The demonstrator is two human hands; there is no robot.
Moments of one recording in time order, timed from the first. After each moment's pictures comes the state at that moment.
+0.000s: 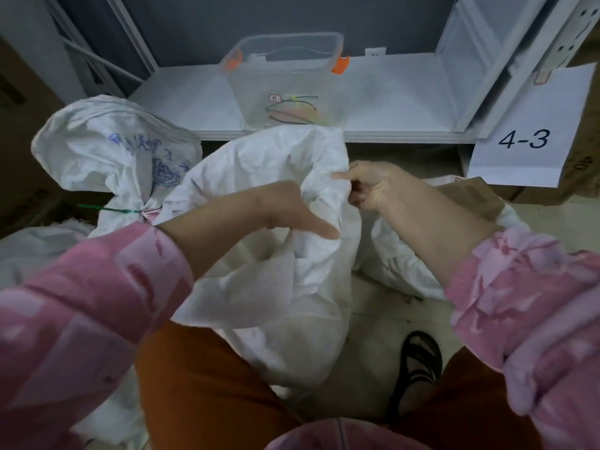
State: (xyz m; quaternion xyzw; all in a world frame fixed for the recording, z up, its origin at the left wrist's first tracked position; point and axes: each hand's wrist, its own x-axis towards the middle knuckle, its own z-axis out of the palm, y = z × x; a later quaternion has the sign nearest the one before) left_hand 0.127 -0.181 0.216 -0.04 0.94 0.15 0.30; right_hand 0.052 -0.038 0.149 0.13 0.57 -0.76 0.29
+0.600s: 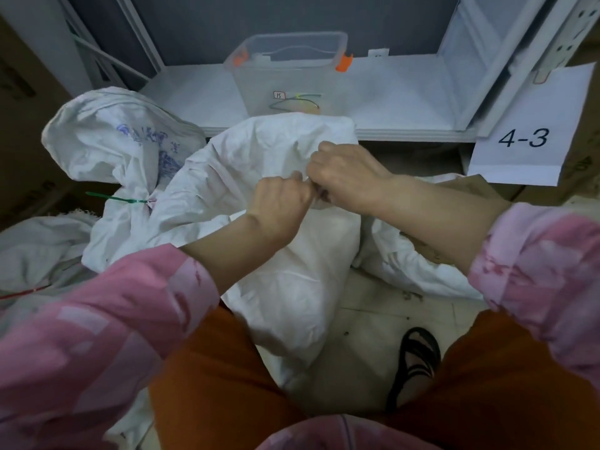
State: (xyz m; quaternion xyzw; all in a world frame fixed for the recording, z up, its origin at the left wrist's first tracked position) left_hand 0.153 -0.180 0.176 0.12 0.97 -0.20 -0.04; right_hand 0.089 -0.056 0.172 -0.47 0.86 0.03 -0.19
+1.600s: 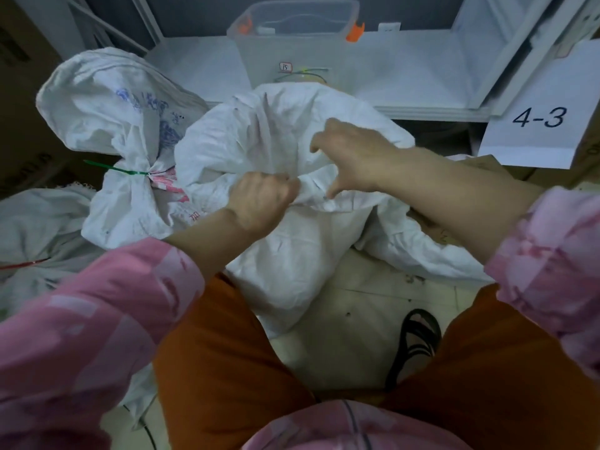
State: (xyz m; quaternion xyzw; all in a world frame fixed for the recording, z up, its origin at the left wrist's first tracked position) left_hand 0.164 -0.240 0.129 0.22 0.95 -0.13 -0.17; right_hand 0.103 -0.064 0.170 -0.33 0.94 -0.04 0.04
